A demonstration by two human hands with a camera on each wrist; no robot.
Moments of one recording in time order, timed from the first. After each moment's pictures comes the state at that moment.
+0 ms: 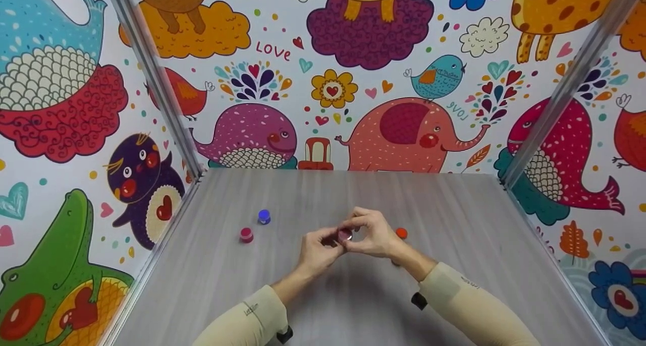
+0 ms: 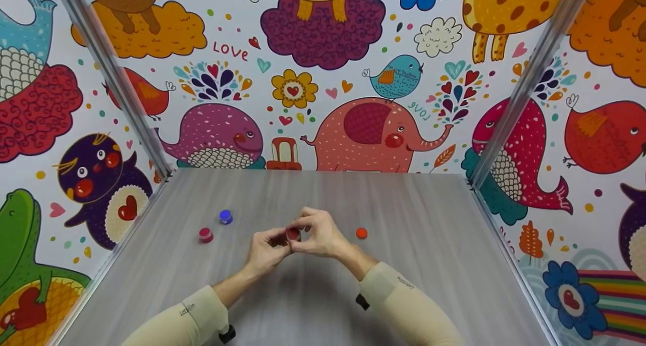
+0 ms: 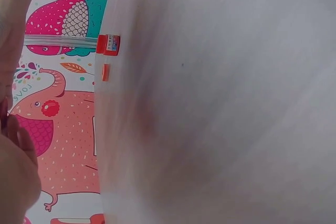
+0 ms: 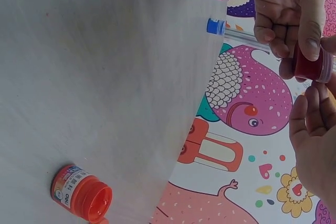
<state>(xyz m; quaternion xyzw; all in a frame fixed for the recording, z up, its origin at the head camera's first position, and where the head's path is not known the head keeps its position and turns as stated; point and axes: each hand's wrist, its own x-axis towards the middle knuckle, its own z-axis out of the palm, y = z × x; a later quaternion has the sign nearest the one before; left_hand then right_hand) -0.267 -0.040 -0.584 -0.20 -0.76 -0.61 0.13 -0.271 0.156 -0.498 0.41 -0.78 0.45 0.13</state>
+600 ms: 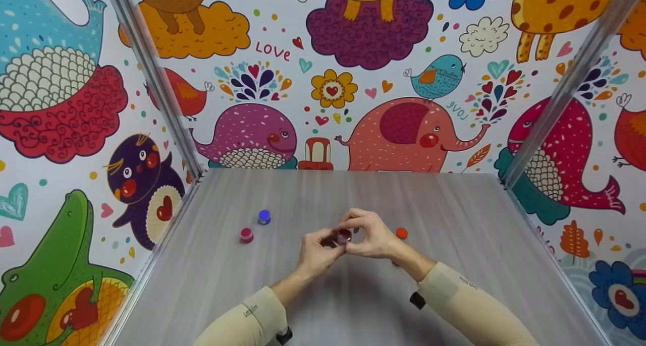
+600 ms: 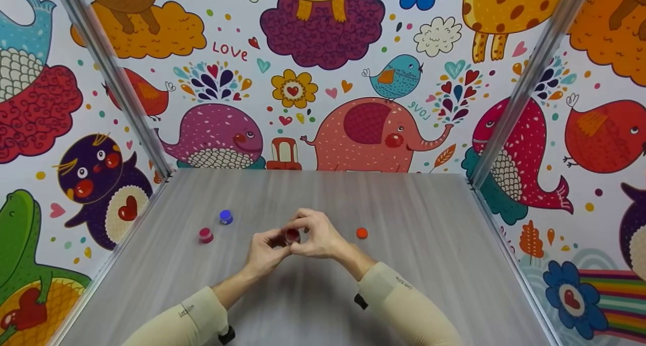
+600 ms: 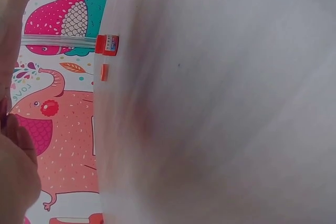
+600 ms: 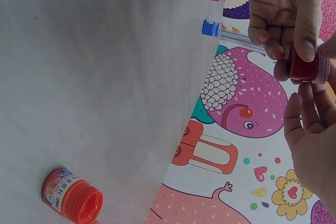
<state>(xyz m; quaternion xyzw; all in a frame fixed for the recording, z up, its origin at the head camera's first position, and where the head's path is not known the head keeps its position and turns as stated) -0.269 -0.042 -0.590 -0.22 -0.74 -0.61 0.15 -0.297 0.164 -0.531 0.44 -0.79 0.41 0.11</state>
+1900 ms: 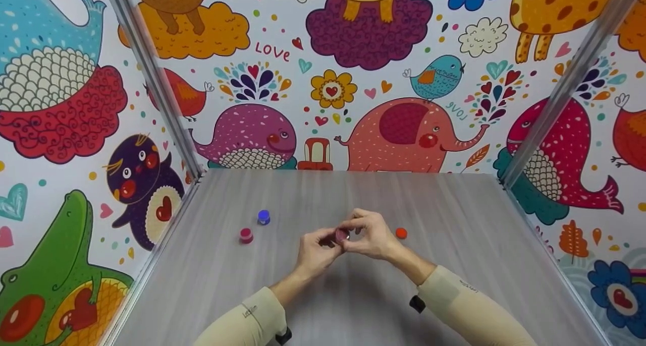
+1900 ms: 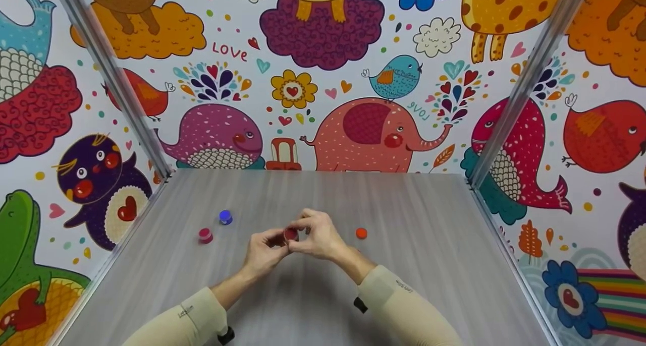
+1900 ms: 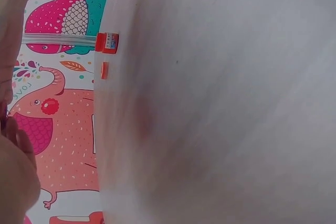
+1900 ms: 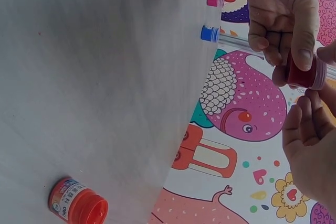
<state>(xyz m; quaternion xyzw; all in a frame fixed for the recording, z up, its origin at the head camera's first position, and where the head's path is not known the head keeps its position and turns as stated) -0.267 -0.044 -0.589 -0.21 -0.76 -0.59 0.16 -0.288 0.161 -0.531 0.37 -0.82 0.41 0.13</state>
